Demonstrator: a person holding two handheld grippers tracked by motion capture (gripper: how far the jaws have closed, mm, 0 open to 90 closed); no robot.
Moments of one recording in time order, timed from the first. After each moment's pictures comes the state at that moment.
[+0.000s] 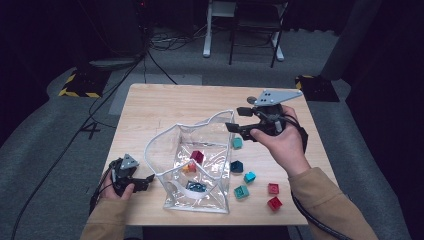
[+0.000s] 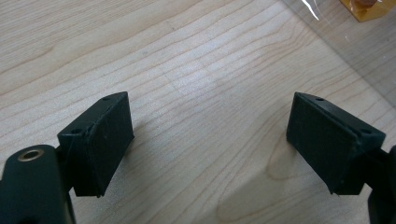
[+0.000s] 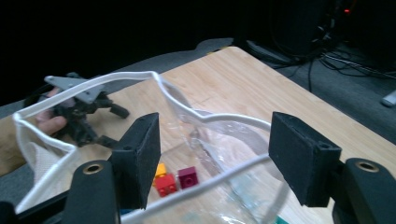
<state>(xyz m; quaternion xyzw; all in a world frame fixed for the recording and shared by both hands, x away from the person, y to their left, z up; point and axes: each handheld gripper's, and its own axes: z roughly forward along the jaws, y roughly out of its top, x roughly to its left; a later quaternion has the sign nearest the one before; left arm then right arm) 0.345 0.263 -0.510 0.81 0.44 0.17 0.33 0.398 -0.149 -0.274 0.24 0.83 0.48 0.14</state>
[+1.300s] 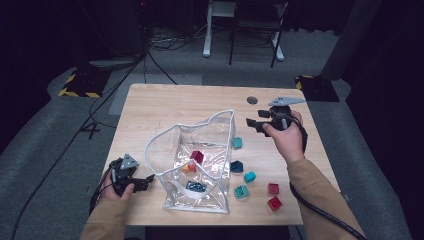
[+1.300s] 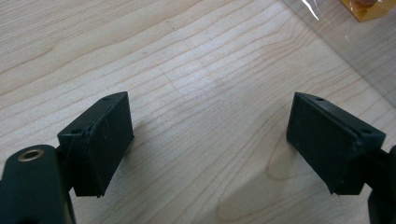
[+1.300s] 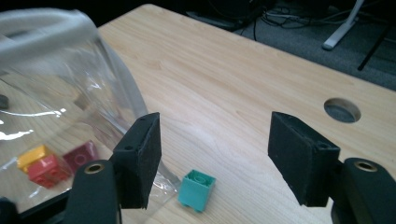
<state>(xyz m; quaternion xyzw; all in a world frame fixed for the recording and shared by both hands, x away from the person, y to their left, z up) 0.345 0.263 -0.510 0.81 0.45 0.17 0.33 0.474 -0.211 -0.366 0.36 0.80 0.44 0.17</state>
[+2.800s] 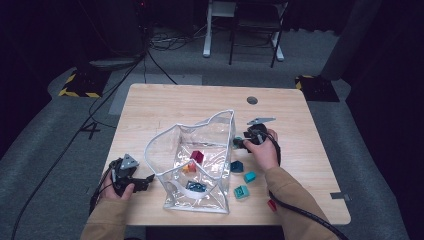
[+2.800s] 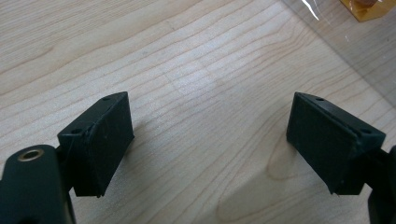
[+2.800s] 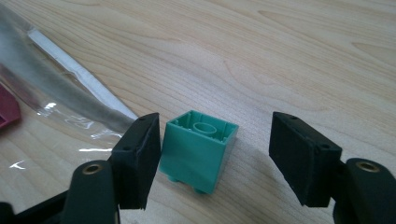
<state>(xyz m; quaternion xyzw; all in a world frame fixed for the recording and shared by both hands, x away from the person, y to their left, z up) 0.345 0.263 -0.510 0.81 0.44 0.17 0.33 0.502 -0.181 -0.485 0.41 0.82 0.38 0.12</state>
